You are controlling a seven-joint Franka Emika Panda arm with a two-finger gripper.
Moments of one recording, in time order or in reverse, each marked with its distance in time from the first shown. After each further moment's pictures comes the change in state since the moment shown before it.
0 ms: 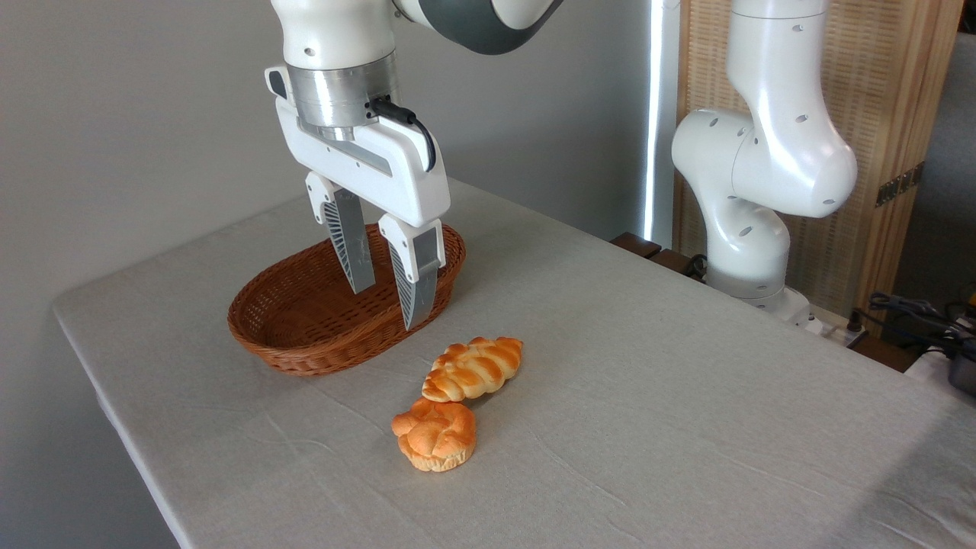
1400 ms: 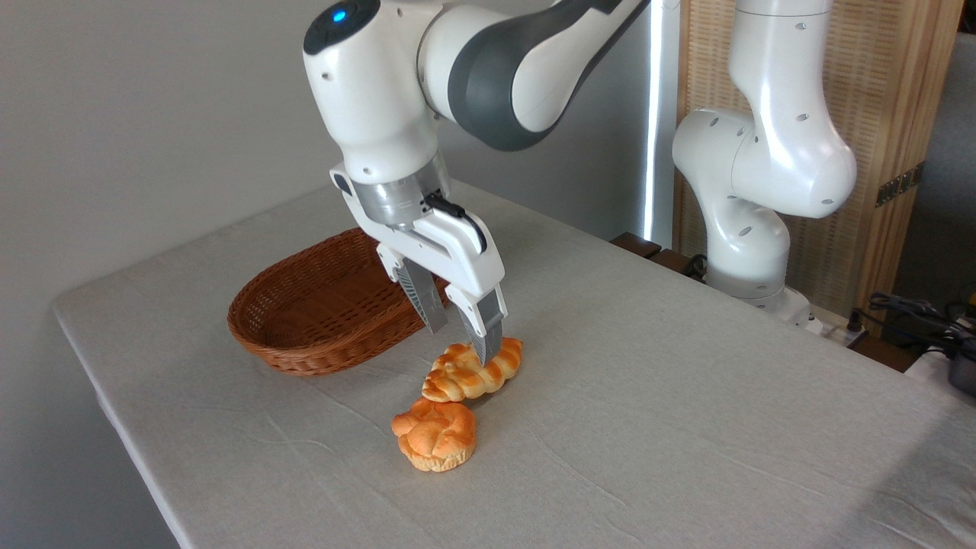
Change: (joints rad) arm -0.018 -0.029 -0.003 -0.265 0.008 0.034 0.000
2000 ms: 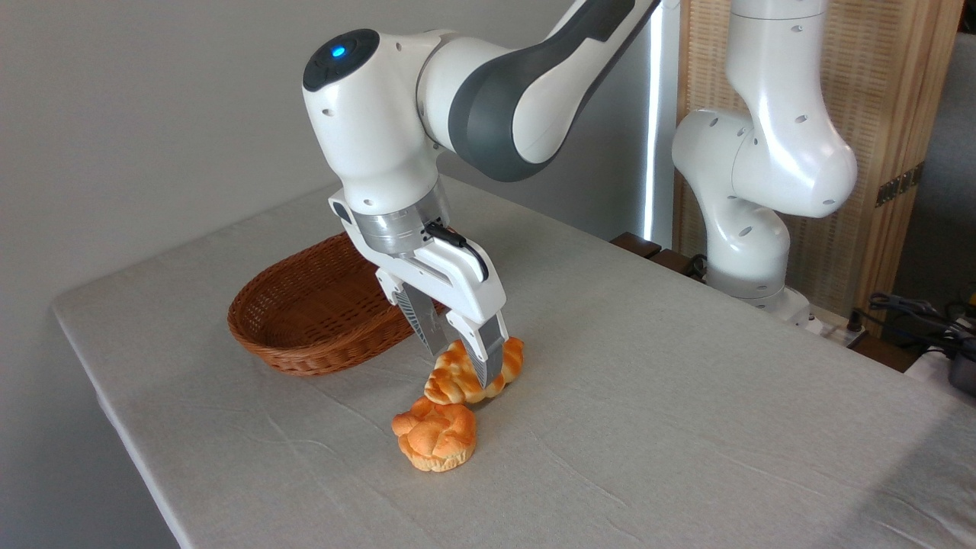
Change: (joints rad) arm 0.018 0.040 0.003 -0.001 0.001 0.041 0.000
